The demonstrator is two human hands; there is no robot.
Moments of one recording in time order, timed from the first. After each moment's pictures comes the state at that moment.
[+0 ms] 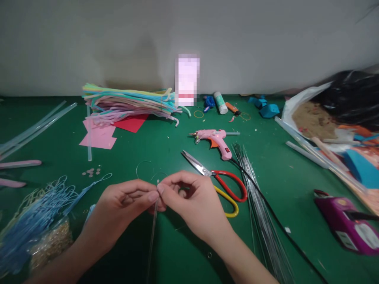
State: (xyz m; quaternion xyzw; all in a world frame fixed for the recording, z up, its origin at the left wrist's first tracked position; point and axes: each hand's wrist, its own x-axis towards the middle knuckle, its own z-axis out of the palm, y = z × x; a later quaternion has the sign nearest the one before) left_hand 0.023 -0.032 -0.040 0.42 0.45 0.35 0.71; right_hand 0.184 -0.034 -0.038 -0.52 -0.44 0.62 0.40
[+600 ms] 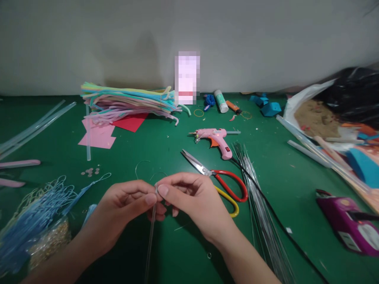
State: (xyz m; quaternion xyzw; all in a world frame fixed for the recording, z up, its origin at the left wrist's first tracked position) left_hand 0.022 -0.032 -0.044 0.38 0.40 0.33 0.77; right_hand 0.191 -0.035 -0.046 -0.45 -0.35 0.72 0.41
